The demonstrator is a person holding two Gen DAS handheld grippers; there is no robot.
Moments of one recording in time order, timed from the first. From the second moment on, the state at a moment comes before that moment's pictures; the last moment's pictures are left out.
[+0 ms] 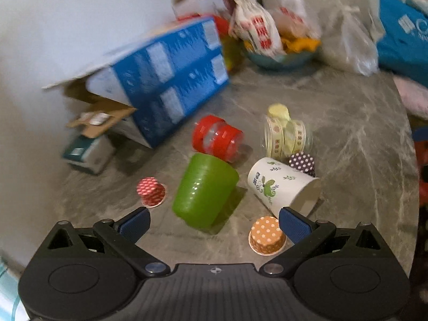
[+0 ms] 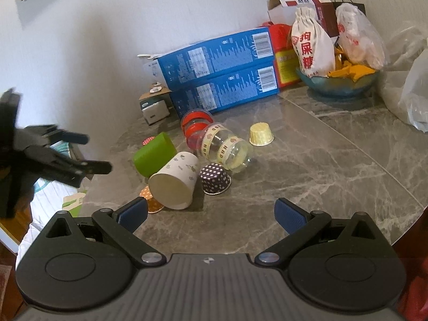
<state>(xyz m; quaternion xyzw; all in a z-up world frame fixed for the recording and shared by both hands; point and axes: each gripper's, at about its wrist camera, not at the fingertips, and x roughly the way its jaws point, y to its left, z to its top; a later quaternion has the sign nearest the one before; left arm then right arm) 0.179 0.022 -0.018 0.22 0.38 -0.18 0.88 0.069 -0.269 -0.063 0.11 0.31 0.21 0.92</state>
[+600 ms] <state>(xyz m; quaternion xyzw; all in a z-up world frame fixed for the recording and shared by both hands) 0.267 0.008 -0.075 0.27 0.45 -0.23 0.82 0.070 -0.318 -0.085 0.16 0.33 0.16 0.92</state>
